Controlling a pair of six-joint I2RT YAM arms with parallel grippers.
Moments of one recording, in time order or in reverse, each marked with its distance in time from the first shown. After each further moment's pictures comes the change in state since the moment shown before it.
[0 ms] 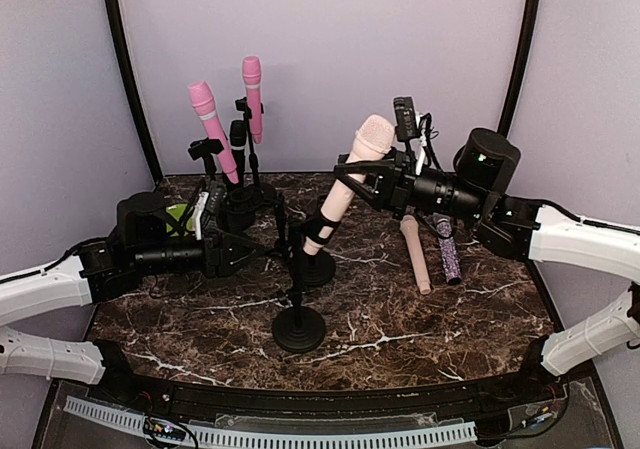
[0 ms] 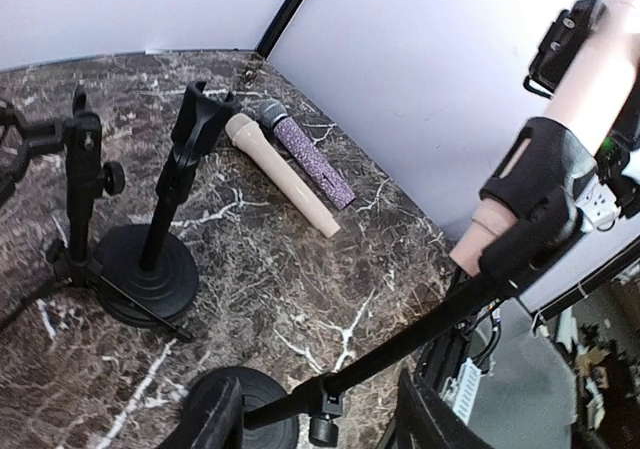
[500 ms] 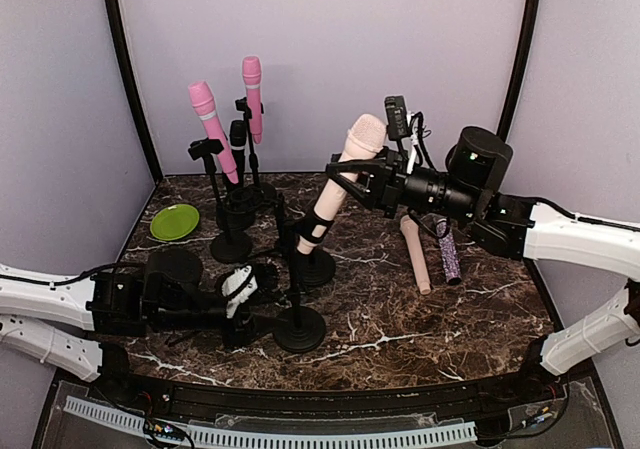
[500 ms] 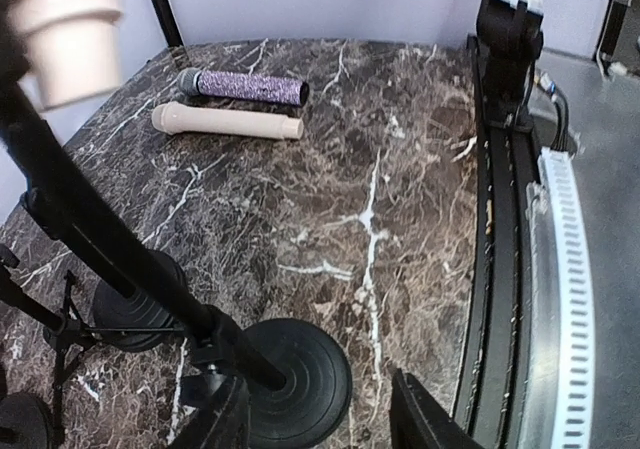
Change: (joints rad) left arm -0.447 0.014 -0.047 -0.070 -0.391 0.610; right arm 0.022 0.037 0.035 -0.017 0.039 -0.008
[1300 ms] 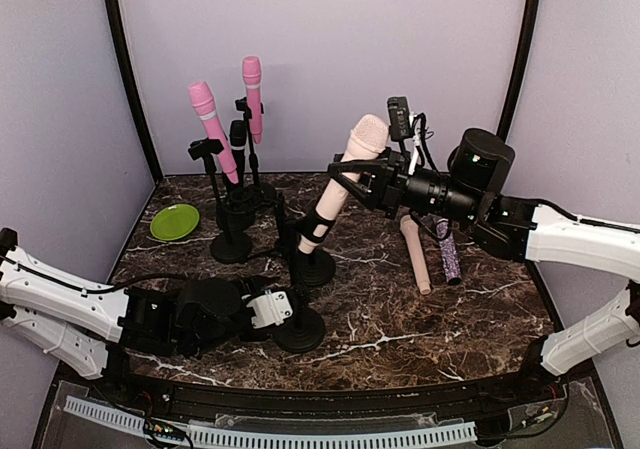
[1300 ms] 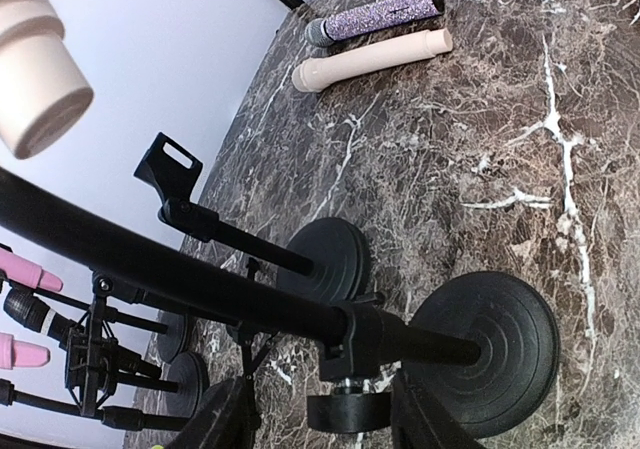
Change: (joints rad) left arm -0.166 0.227 0.029 0.132 -0.611 0.402; right arm 0.005 -0.014 -0.013 0.000 0.031 0.002
